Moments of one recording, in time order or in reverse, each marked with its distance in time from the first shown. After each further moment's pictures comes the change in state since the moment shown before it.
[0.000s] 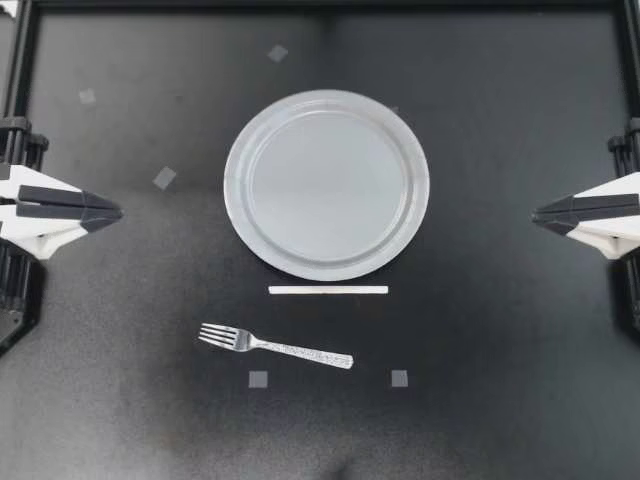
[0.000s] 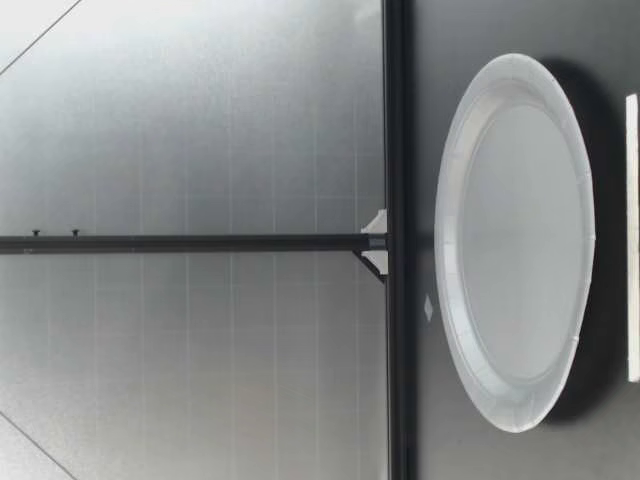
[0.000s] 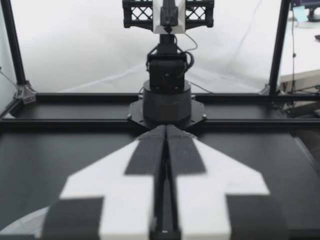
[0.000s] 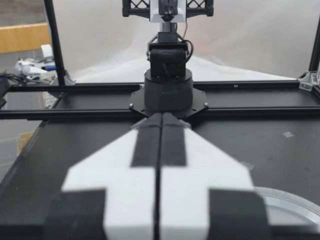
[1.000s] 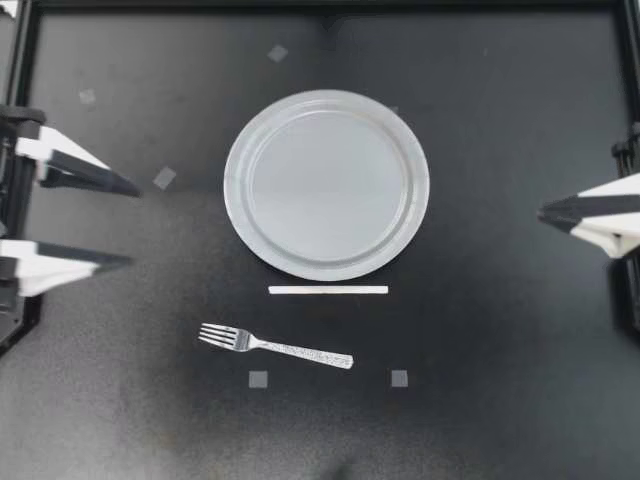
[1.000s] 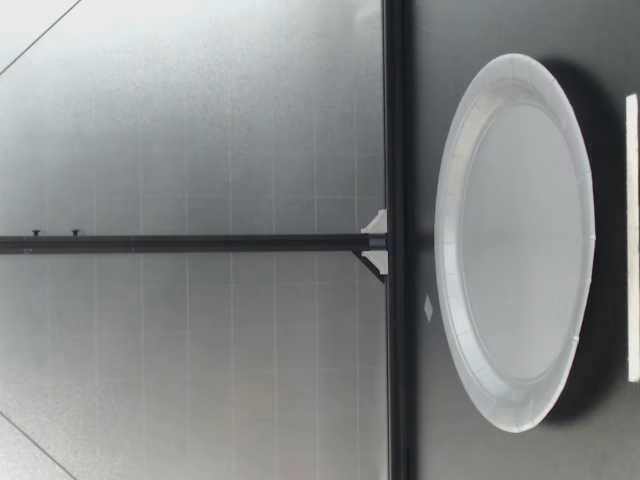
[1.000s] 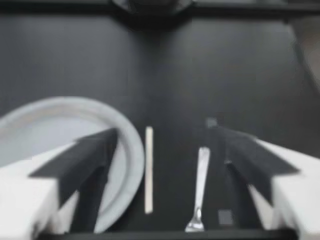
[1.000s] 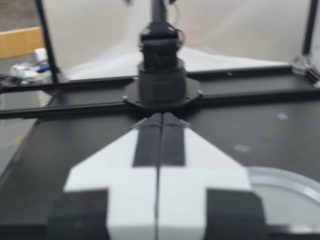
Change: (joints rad) left arm -0.008 0.104 -0.321 -0.071 0.687 0.032; right arm -0.034 -0.040 0.072 0.057 -0.026 0.008
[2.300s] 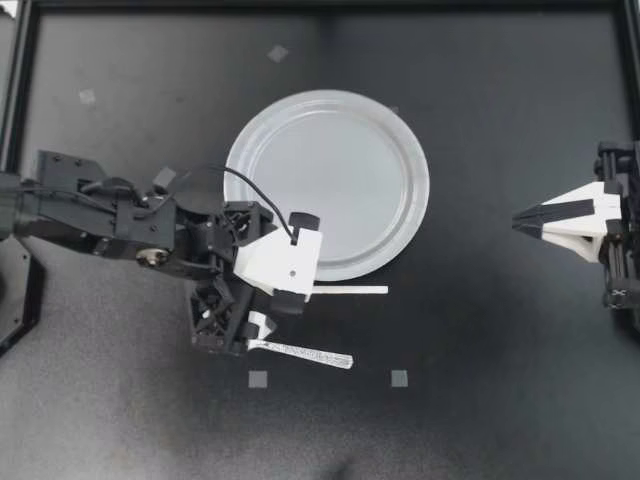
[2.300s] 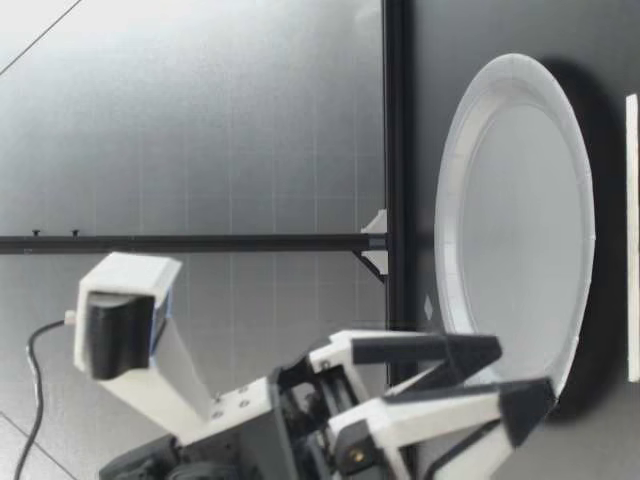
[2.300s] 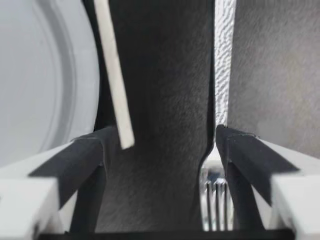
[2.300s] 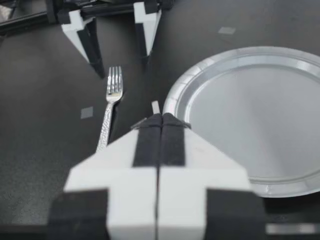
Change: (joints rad) left arm -0.009 0.897 -0.314 -0.112 0.179 0.244; right arm -0.054 0.064 0.035 0.046 0.206 0.060
